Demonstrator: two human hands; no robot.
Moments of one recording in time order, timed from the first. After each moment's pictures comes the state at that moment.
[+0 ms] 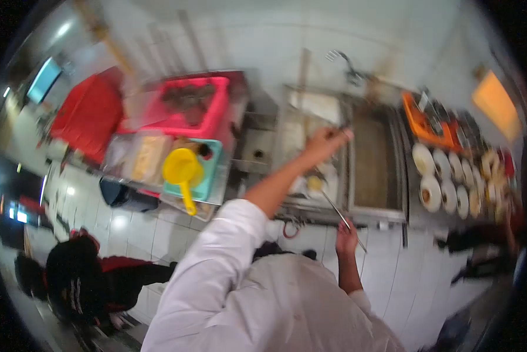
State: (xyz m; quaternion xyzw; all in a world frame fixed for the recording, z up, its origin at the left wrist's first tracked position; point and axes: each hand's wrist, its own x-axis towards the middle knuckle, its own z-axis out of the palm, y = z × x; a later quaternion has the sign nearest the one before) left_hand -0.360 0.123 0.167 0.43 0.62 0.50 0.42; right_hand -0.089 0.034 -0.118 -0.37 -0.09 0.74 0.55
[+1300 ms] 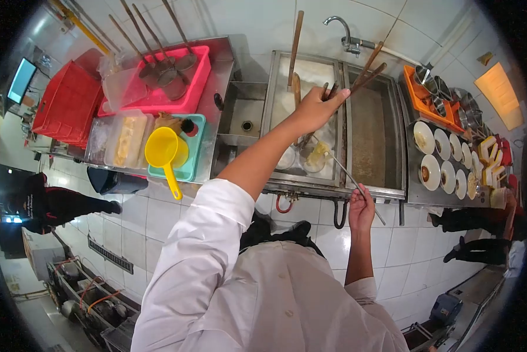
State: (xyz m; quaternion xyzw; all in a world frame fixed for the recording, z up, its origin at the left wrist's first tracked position) left_hand -0.388 0.145 0.166 0.49 0.56 0.50 0.45; right_hand -0.101 0.065 -0.002 -0.36 -0.17 0.73 0.56
